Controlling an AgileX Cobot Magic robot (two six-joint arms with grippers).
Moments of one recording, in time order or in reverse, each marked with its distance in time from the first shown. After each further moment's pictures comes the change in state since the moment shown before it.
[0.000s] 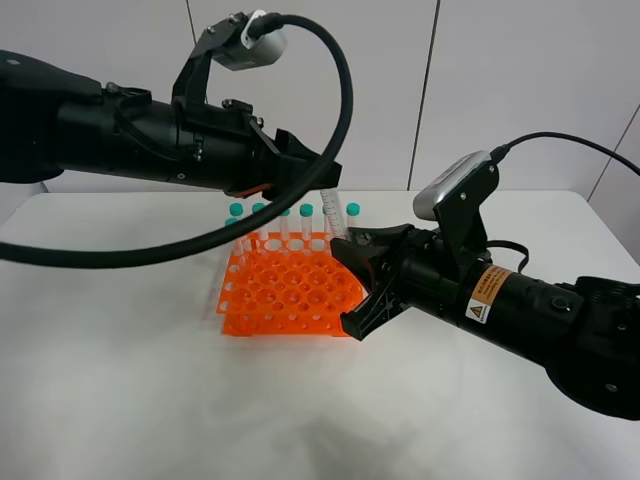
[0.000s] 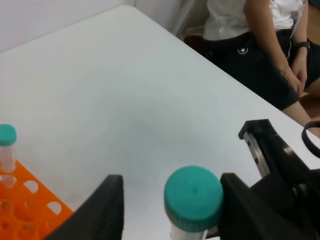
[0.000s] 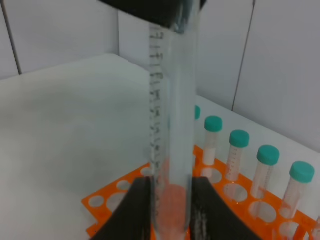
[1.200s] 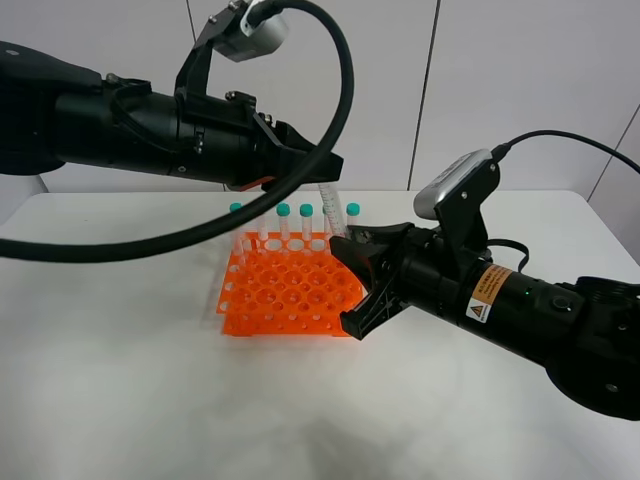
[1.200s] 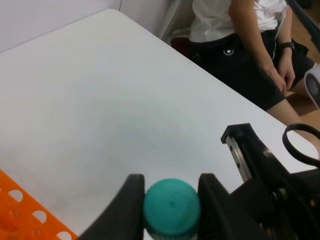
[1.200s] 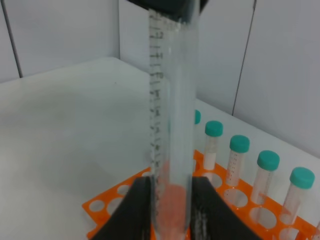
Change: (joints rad) left arm 0.000 0.001 -0.017 -0.026 0.048 0.005; right arm 0.000 0.000 0.000 -0.002 -0.012 -0.003
